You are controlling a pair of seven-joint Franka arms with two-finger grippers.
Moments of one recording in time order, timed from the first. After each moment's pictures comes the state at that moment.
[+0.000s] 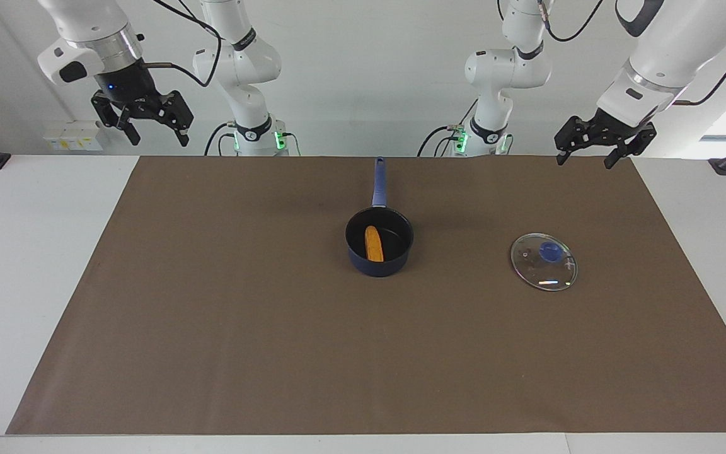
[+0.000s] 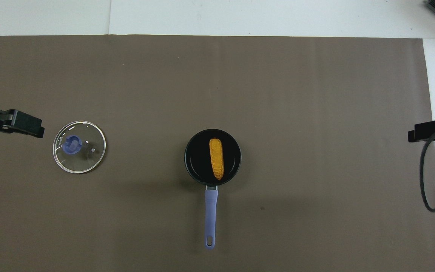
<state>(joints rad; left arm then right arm) -0.10 0.03 -0.01 -1.47 -0.02 1.42 0.03 0.11 -0.09 -0.14 -1.57 0.01 1.50 0.05</state>
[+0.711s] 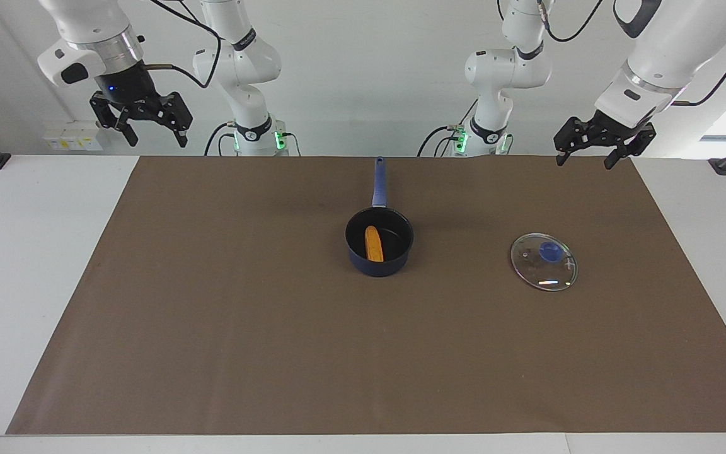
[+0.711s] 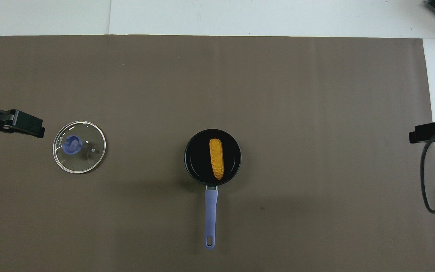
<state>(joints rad) -0.10 0.03 -0.01 -1.47 -0.02 1.42 0.03 0.11 -0.09 -0.14 -1.58 -0.01 1.50 0.03</state>
